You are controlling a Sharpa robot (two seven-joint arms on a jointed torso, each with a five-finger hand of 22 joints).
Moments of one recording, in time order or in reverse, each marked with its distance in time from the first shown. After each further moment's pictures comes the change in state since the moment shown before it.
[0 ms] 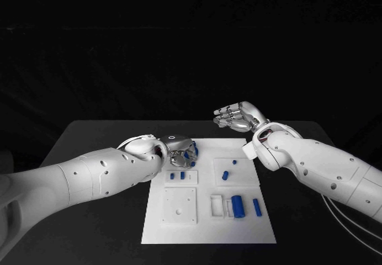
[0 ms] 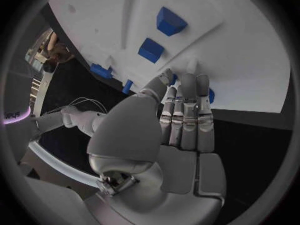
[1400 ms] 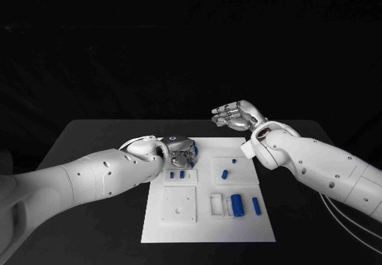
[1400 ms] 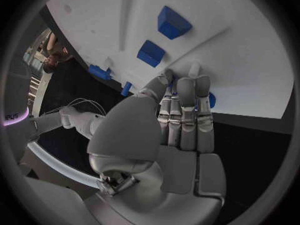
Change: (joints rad) left arm -0.016 0.020 0.002 -0.024 0.002 -0.002 -0.005; left_hand 0.004 0.052 0.015 0.003 -0.018 0.155 -0.006 -0.007 0.003 0.229 -0.057 -0.001 0.000 0.074 -0.030 0.154 0.045 0.025 0.009 -0.031 0.155 0.004; right arm 0.000 0.005 0.000 0.005 0.003 0.001 -0.001; right_hand -0.004 0.004 -0.003 0.003 0.004 0.000 0.000 0.000 0.000 0.000 0.000 0.000 0.000 0.004 0.004 0.000 0.000 0.000 0.000 0.000 0.000 0.000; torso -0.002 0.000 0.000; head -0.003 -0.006
